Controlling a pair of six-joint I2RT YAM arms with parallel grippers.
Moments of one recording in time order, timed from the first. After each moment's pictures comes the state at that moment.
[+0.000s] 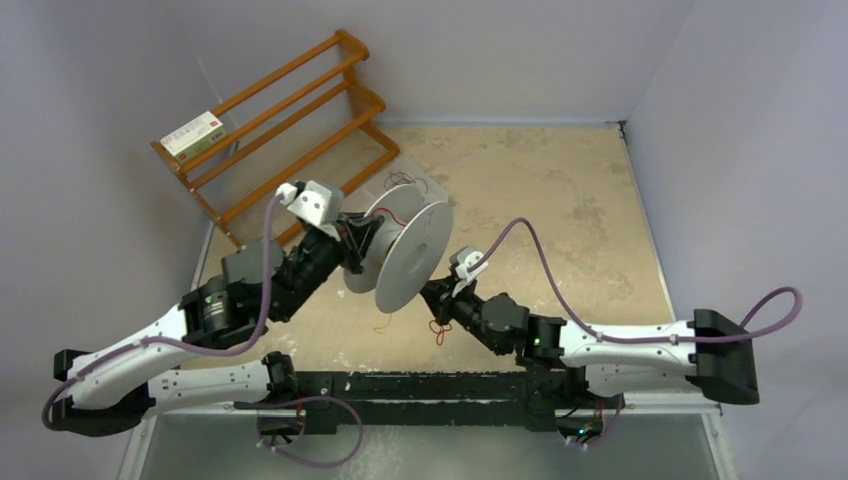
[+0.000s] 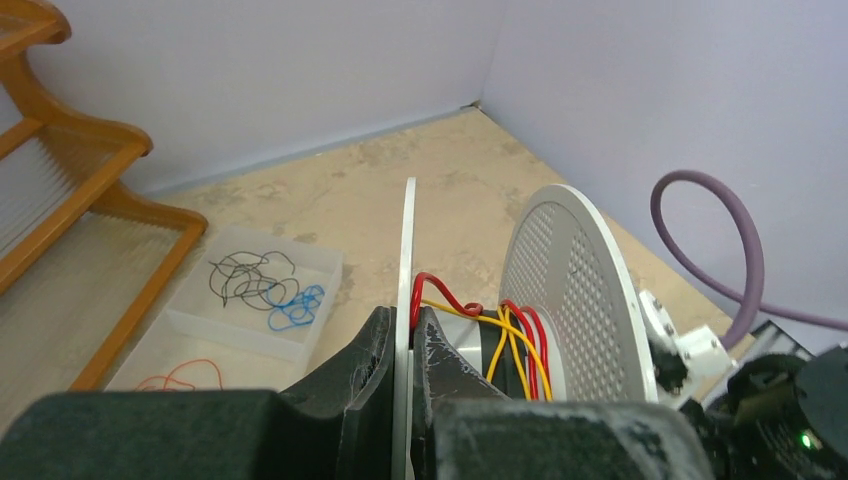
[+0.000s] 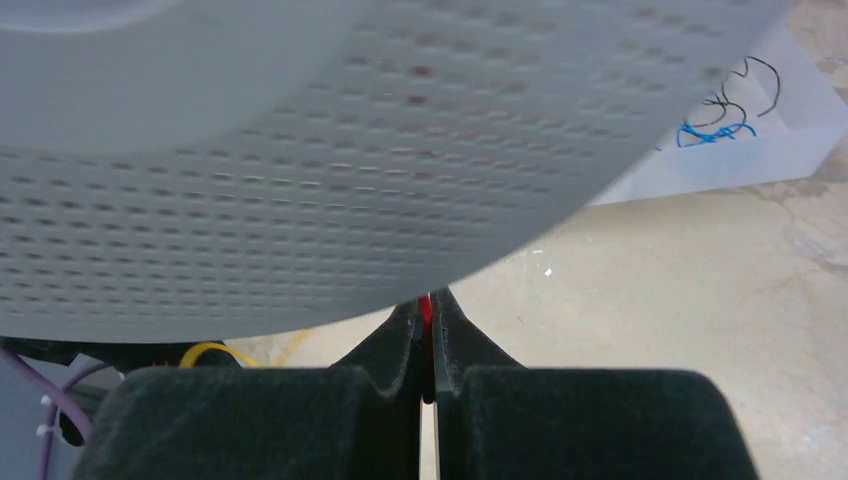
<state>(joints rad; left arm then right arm) -1.19 0.77 1.14 -0.32 -0.57 -0.15 1.33 1.01 0.50 0.41 0.55 0.30</state>
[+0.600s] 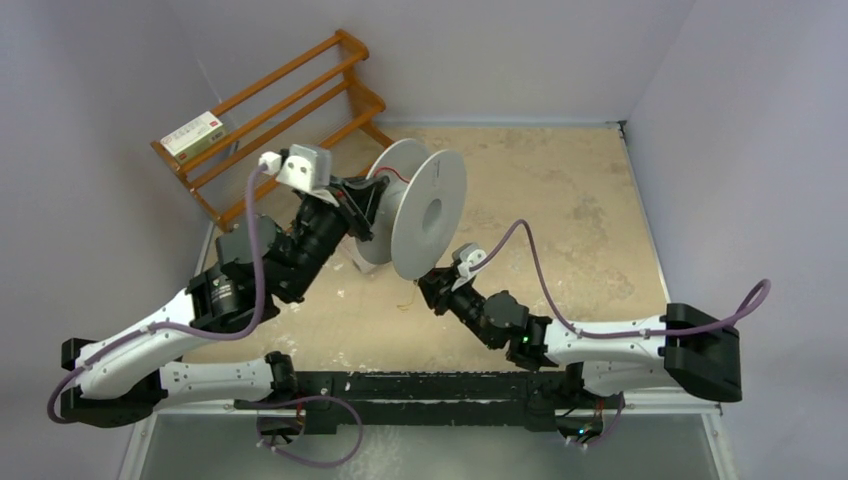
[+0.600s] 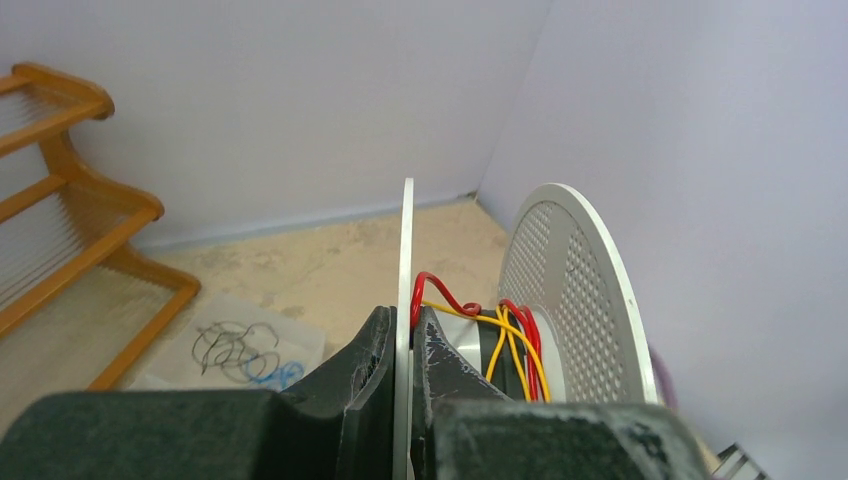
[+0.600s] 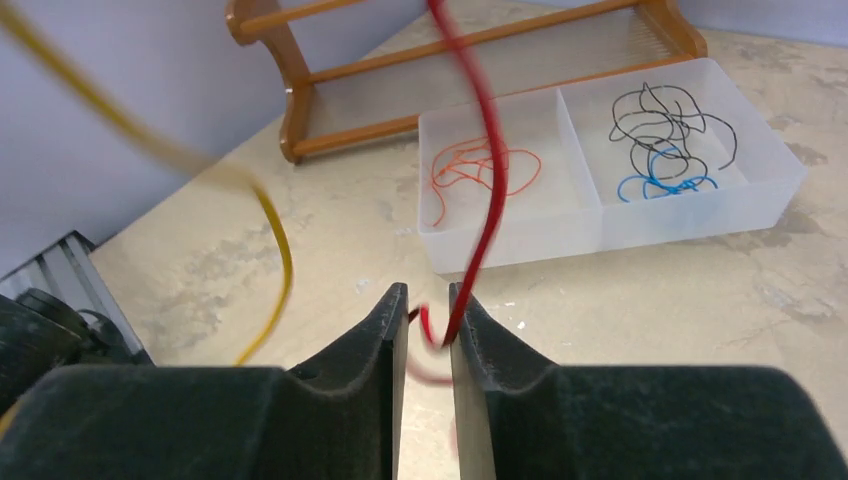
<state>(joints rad) -1.18 0.93 1.30 -0.20 -0.66 -0.16 1.27 1.17 0.45 0.76 0.55 0.22</state>
